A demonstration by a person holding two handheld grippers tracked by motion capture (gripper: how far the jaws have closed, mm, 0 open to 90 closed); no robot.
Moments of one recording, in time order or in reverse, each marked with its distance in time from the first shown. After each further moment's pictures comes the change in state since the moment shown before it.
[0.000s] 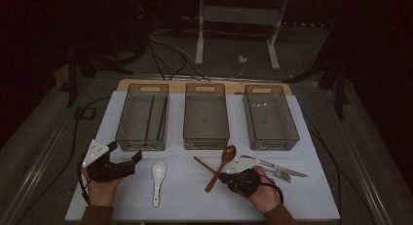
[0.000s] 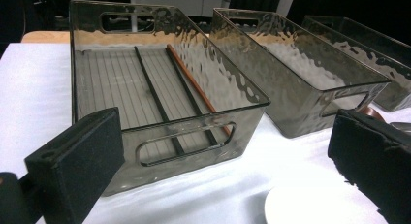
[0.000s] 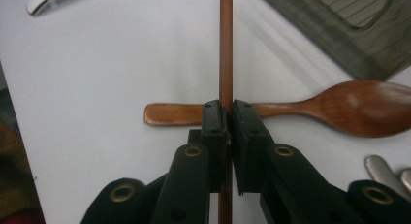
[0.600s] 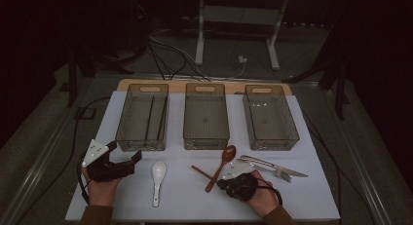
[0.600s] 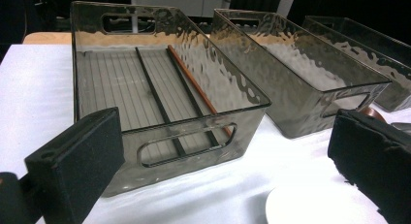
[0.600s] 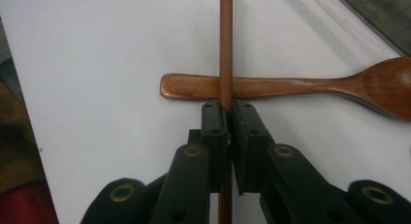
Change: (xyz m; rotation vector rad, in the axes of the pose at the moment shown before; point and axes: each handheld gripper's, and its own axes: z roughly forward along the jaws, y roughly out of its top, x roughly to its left) left arm 0.001 0.001 0.000 -0.004 0.002 0.000; right arm 0.007 -0.009 0.011 0.078 0.044 -0.035
